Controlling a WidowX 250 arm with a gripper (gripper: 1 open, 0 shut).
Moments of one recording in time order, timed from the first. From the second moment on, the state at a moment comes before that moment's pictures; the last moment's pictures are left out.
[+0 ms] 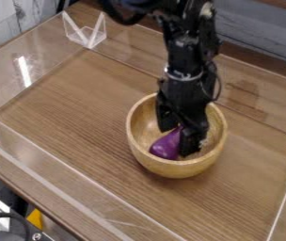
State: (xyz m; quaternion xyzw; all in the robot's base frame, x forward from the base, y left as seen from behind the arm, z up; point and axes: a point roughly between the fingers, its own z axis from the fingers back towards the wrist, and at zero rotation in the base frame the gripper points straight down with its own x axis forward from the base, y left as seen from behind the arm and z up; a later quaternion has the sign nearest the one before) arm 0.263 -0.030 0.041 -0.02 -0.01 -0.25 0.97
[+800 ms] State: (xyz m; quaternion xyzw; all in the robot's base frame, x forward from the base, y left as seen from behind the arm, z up) arm 0.259 -0.008 0.044 -0.04 0.01 -0.21 0.98
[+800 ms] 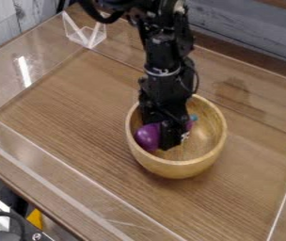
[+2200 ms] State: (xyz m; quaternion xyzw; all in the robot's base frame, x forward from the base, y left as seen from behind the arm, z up) arm 0.277 0.000 0.047 -0.05 0.00 -0.16 0.98
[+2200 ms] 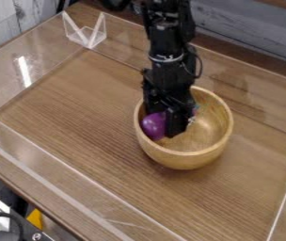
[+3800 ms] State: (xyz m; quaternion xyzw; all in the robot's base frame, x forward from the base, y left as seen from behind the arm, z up) arm 0.286 -0.025 0.074 -0.05 -0.01 -0.18 0.98
